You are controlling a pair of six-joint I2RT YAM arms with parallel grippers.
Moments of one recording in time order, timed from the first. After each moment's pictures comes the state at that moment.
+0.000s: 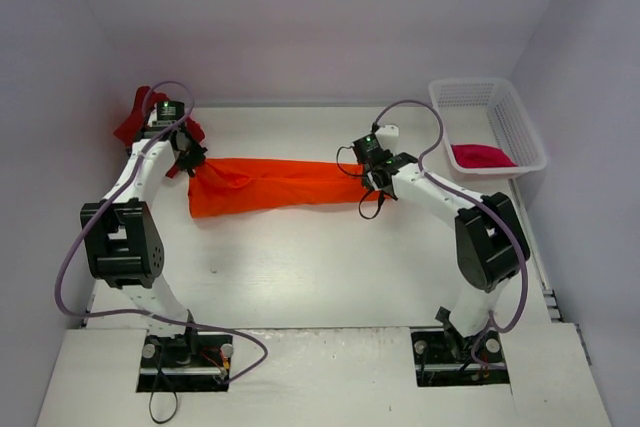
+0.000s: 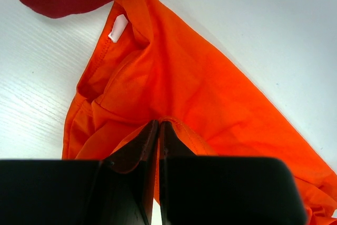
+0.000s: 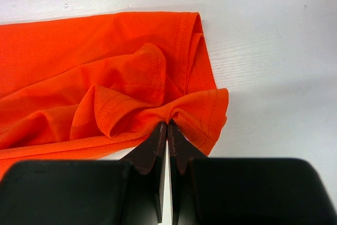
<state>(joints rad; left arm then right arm) 0.04 1.73 1.45 -0.66 -0.08 -0.68 0.52 1.75 1.23 -0.43 0.47 0.53</state>
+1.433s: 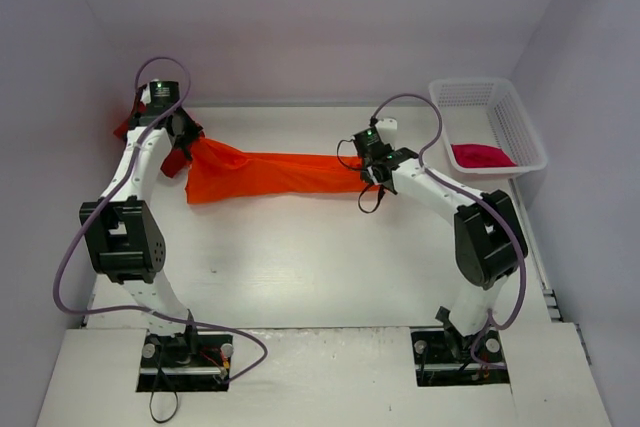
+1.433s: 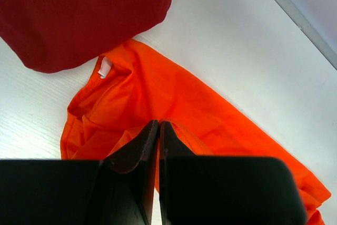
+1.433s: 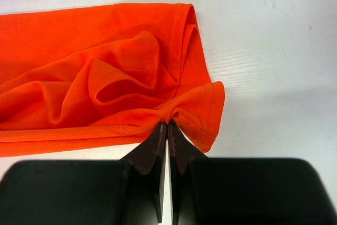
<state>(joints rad) 0.04 1.77 1.62 -0.64 -0.11 -0.64 0.51 1.78 1.28 -0.41 0.45 0.49</state>
